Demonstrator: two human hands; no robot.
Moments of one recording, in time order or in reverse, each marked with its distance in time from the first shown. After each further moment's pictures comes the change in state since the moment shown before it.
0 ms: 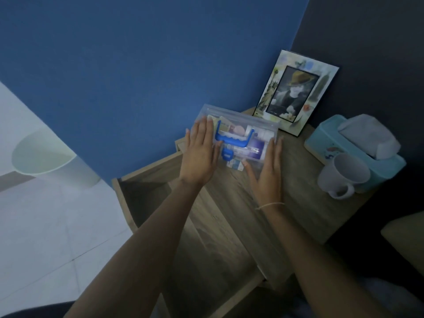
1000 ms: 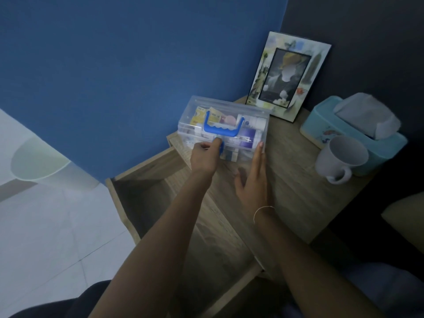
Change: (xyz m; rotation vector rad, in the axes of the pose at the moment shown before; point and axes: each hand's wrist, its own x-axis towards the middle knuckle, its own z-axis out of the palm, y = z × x) left_hand -0.001 0.047 0.018 -0.847 -0.061 -0.909; right_hand -0.038 0.011 0.012 0.045 -0.059 0.079
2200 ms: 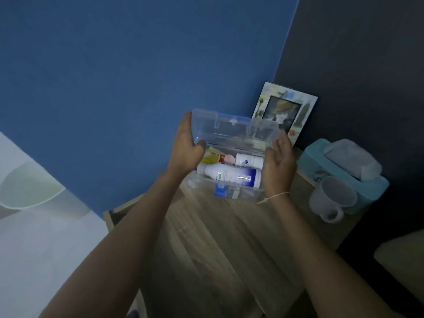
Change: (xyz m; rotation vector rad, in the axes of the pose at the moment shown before) left_hand 0.043 0.089 -0.051 0.301 -0.063 0.772; right_hand 0.113 -0.051 -0.054 0.537 0.320 0.116
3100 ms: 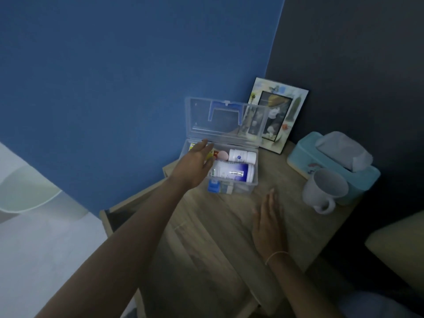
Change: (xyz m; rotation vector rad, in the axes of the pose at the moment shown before) left_hand -0.021 -0.026 0.030 0.485 -0.392 0.157; right_hand -0.110 0.088 -0.067 -0.973 -0.408 -0.025
